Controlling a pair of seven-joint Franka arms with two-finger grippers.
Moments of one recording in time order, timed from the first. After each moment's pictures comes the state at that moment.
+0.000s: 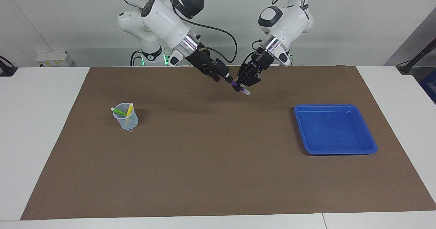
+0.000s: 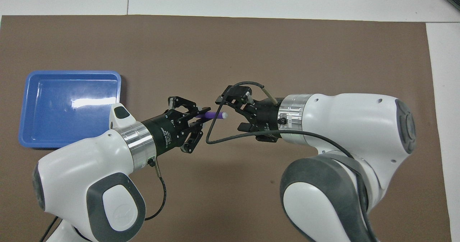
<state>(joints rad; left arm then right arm) -0.52 -0.19 -0.09 -2.26 -1.03 2.69 -1.29 0.29 -0.03 0.19 -1.95 0.72 2.28 0.74</state>
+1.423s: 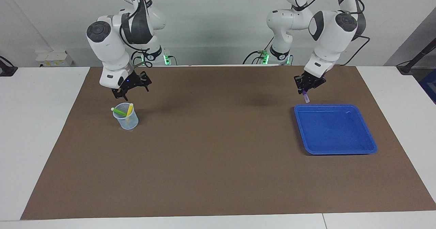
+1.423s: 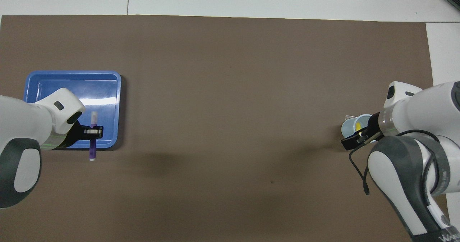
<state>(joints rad) -0.04 -0.19 -0.06 -2.20 -0.06 2.01 -0.02 -0.13 -0.12 0.18 -2.16 0.04 1.95 -0.44</state>
